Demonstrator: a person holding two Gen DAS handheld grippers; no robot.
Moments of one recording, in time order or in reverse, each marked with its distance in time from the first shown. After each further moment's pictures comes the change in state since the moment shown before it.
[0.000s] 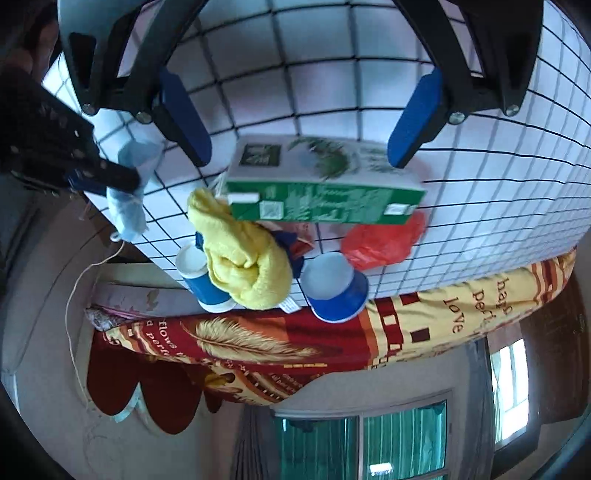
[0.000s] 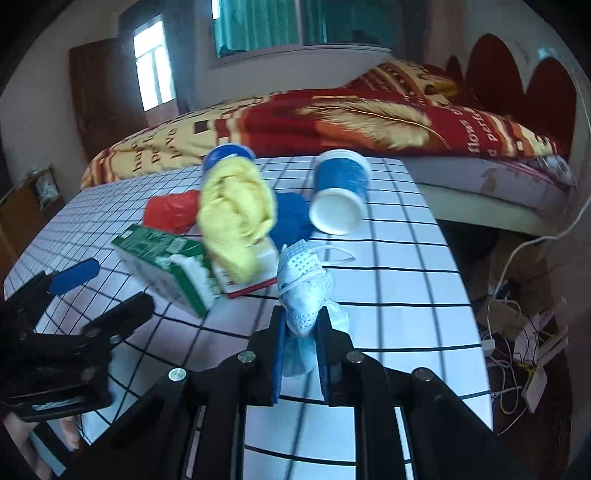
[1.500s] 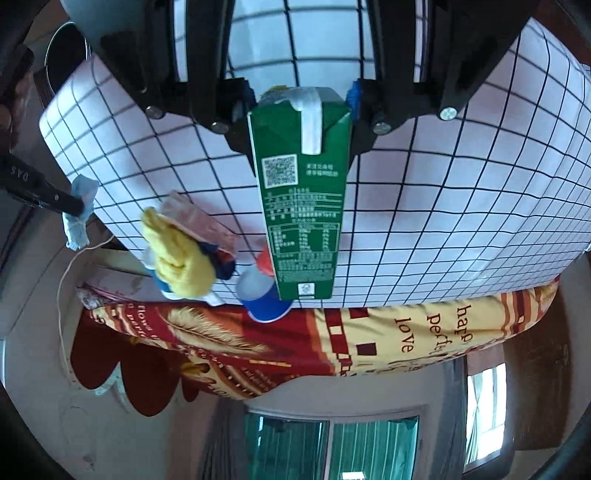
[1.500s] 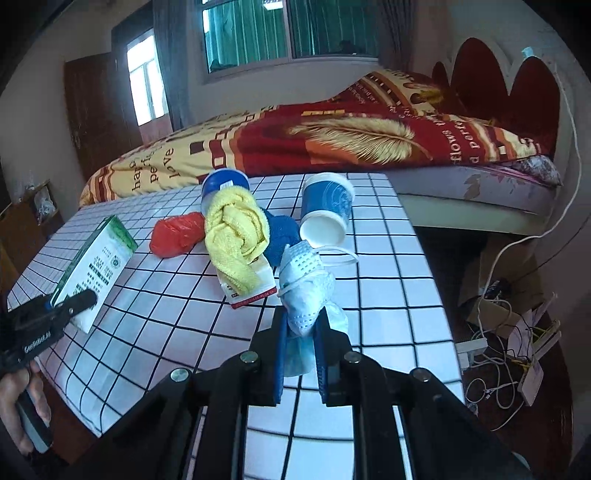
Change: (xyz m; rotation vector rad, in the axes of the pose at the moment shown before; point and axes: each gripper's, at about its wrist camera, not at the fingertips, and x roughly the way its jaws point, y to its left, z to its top) left arm -0.052 0.093 -0.021 -0.074 0.004 -0.002; right arm -0.048 0.001 -0.001 0.030 -0.063 -0.025
